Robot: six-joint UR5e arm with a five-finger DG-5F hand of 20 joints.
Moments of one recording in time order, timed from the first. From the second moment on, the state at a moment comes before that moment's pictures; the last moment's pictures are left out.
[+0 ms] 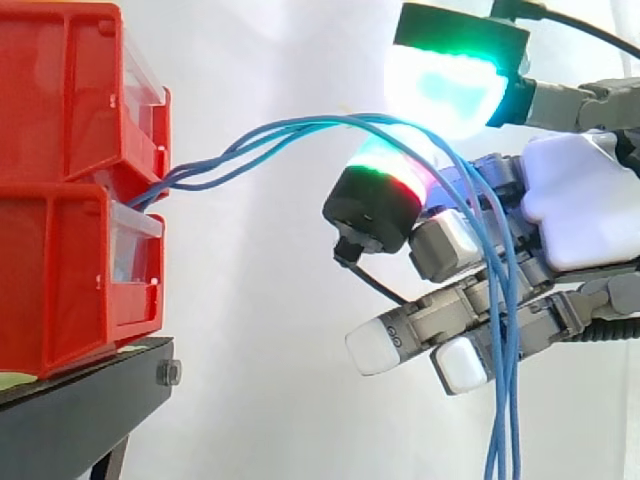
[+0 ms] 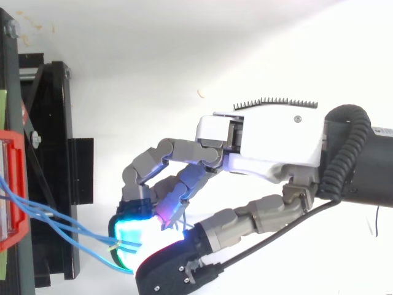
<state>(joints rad) 0.21 -2.20 -1.20 -3.03 -1.24 0.11</state>
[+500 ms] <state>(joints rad) 0.21 -2.20 -1.20 -3.03 -1.24 0.11</state>
